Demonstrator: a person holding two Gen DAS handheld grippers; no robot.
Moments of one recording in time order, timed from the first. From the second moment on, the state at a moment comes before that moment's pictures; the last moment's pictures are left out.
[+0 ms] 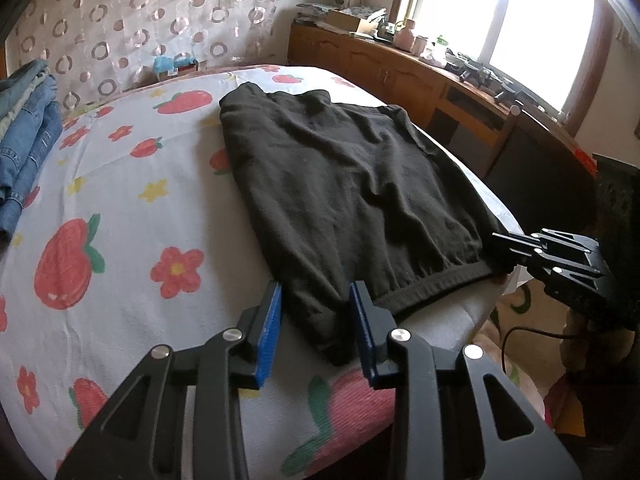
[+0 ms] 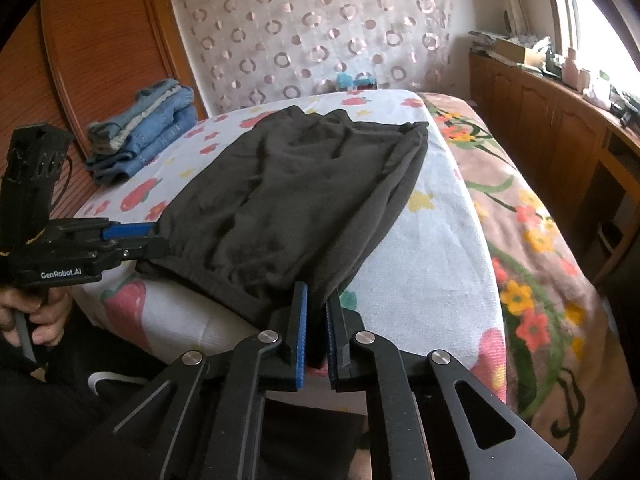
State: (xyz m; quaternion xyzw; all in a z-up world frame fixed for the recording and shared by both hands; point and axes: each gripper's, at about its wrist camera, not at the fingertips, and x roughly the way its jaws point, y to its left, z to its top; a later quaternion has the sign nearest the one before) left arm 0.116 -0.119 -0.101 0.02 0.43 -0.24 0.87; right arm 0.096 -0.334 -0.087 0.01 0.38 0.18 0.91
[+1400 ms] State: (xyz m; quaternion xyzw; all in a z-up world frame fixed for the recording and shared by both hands) left arm 0.169 -0.002 0.098 0.01 0.22 -0.15 0.96; right arm 0.201 -0.198 0.122 -0.08 0.22 0.29 0.93
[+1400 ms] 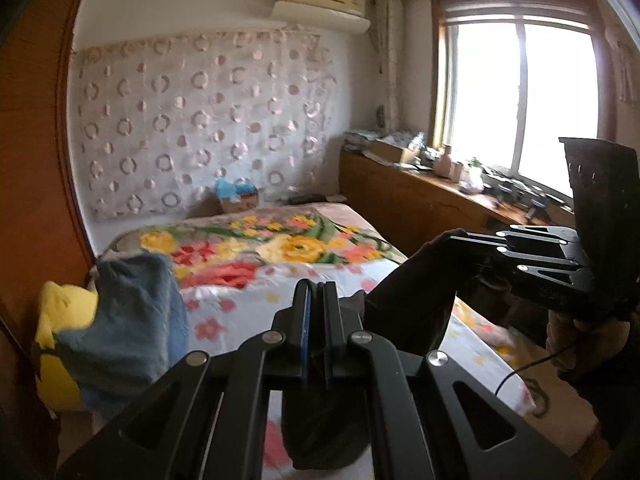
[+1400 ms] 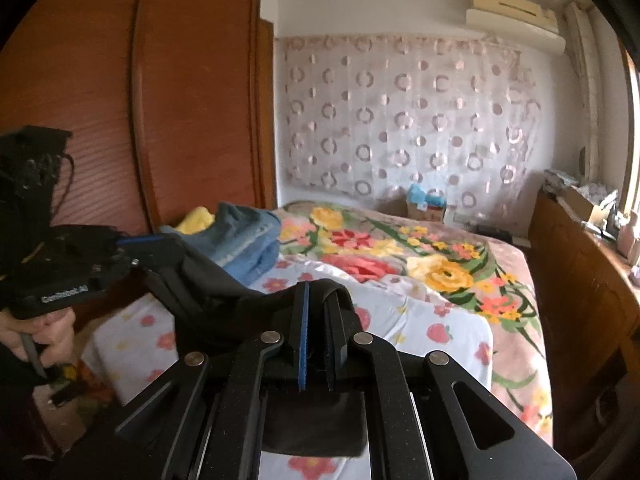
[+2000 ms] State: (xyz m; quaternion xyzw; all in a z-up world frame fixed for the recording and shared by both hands) left arm 0.160 0.014 0.034 0.00 0.29 -0.16 0.94; right arm 0.236 -0.187 0.057 -0.08 0.29 0.27 0.92
